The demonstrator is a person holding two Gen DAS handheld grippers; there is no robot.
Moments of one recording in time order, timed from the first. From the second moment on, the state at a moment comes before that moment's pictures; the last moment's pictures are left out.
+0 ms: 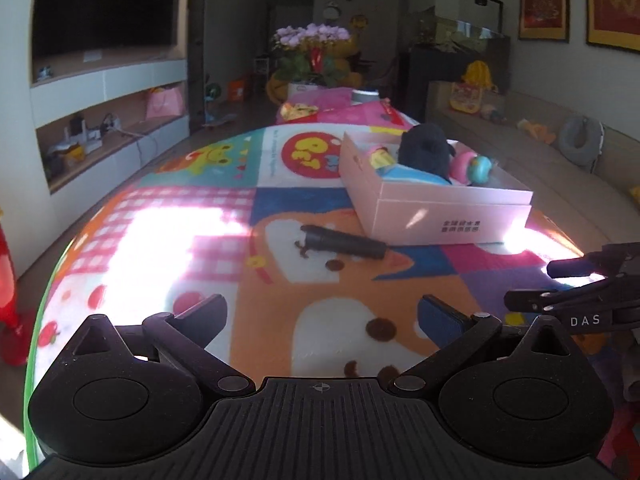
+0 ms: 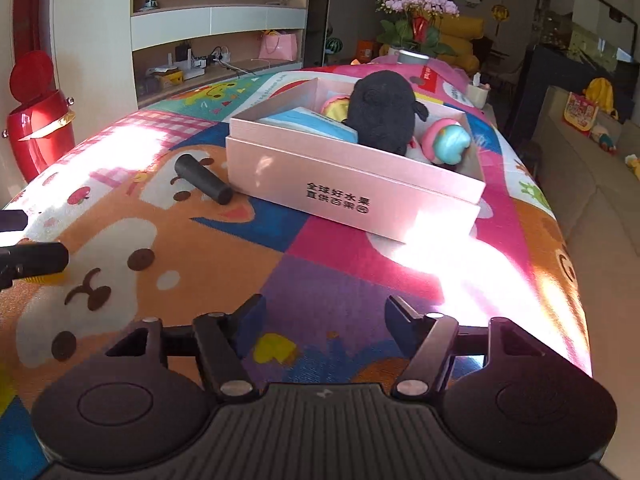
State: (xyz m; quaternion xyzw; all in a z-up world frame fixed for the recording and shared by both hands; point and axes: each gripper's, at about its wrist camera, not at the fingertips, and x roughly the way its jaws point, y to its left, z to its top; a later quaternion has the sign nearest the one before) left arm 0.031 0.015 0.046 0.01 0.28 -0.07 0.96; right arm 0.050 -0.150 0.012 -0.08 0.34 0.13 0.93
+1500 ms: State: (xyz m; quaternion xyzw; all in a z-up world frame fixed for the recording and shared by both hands) left arm -0.036 0.104 0.052 -0.10 0.22 0.10 0.97; right arm -0.013 -0.009 0.028 -0.11 0.36 0.27 0.89
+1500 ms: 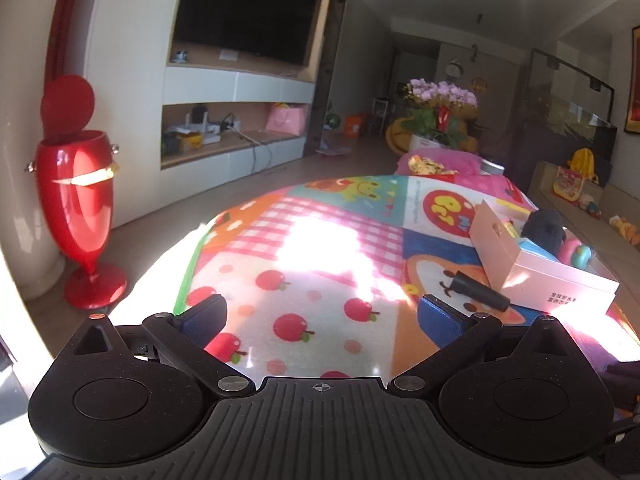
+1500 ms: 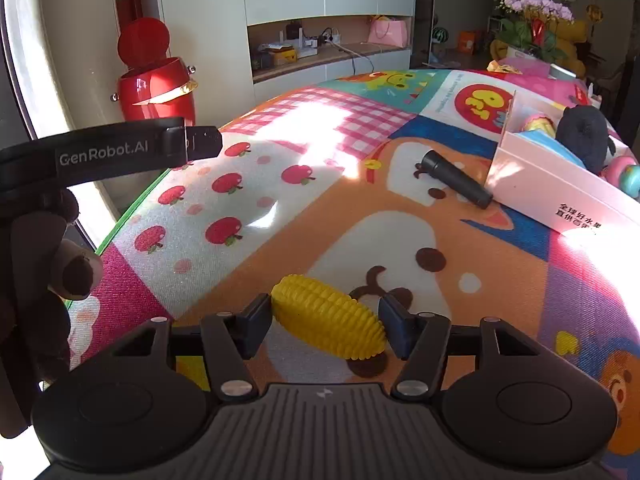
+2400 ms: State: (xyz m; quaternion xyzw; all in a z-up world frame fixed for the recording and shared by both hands) left arm 0.143 -0.028 0.009 0.12 0.31 -0.08 0.94; right arm 0.021 -0.169 0.013 -0.02 0.30 0.12 0.95
